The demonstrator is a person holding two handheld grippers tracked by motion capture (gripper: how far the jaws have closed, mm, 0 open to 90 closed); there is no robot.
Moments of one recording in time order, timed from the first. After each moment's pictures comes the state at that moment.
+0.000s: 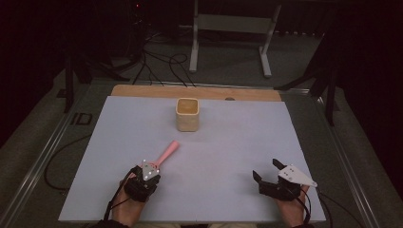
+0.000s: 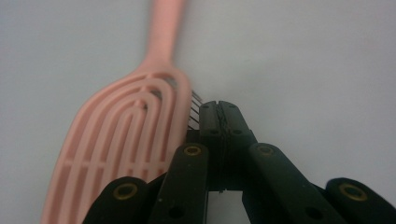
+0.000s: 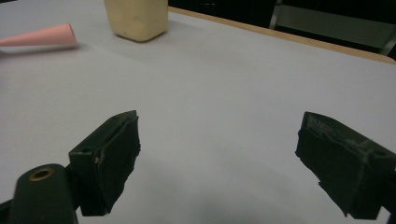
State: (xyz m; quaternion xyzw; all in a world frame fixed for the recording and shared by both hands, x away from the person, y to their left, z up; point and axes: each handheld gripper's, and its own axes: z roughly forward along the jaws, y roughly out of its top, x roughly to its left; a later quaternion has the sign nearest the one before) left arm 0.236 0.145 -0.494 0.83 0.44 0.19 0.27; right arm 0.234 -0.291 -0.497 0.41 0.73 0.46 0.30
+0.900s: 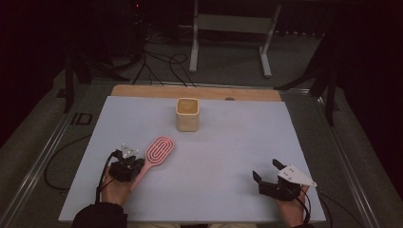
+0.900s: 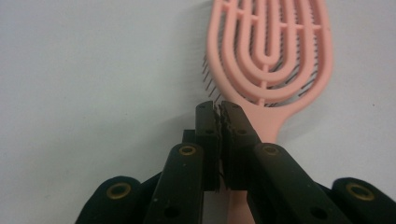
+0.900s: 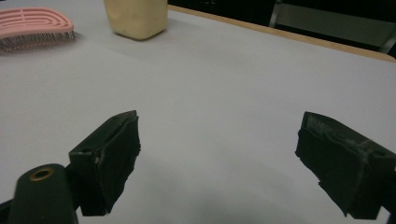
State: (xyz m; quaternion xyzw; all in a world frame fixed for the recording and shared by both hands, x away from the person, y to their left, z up) left arm 0.286 0.196 -0.500 0.79 0.51 0.19 0.29; right arm 0.234 -0.291 -0.498 0.41 0.73 0.45 0.30
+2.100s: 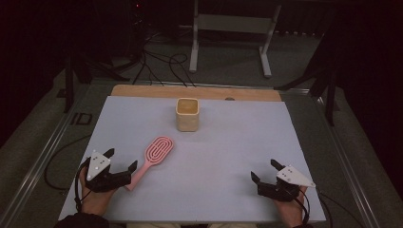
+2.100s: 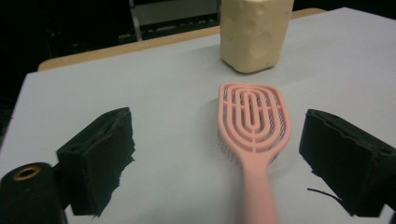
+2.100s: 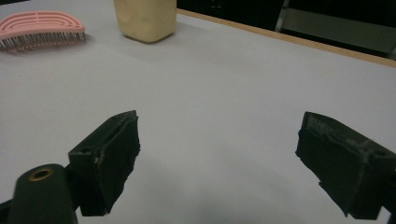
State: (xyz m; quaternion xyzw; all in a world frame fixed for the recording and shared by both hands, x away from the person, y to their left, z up) left arm 0.235 0.239 -0.470 0.72 0.44 0.30 0.45; right arm 0.232 -0.287 -0.498 0.40 0.74 0.46 0.29
